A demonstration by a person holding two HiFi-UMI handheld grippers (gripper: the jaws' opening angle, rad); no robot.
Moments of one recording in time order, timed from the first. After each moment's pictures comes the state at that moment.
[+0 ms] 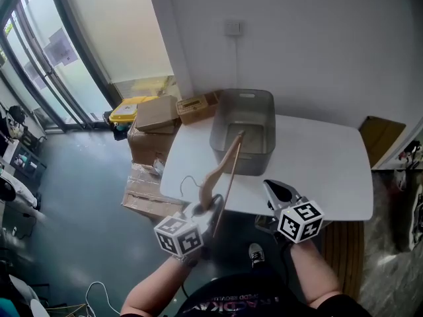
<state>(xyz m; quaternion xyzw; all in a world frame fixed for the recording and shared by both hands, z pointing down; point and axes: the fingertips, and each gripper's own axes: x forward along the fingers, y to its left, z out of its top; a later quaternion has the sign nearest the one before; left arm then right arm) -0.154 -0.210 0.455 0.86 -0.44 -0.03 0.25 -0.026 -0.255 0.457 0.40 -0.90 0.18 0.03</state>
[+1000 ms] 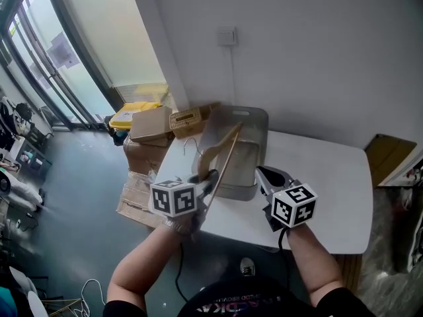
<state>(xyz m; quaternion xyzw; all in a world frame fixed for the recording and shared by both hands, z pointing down) -0.104 -0.410 0.443 0.84 -0.45 0.07 0.28 0.014 -0.428 0.438 0.35 -0.92 0.17 0.04</state>
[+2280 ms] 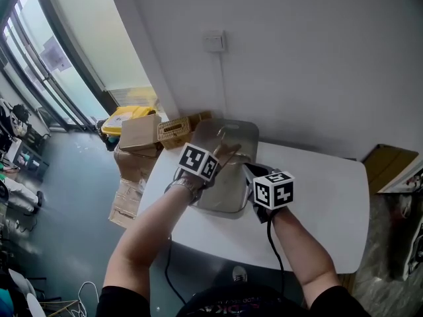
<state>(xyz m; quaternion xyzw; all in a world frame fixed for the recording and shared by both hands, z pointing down) -0.071 -0.568 0.541 0.78 -0.40 0.35 0.32 0.010 -0.559 0.492 0.35 -0.90 0.24 0.12</state>
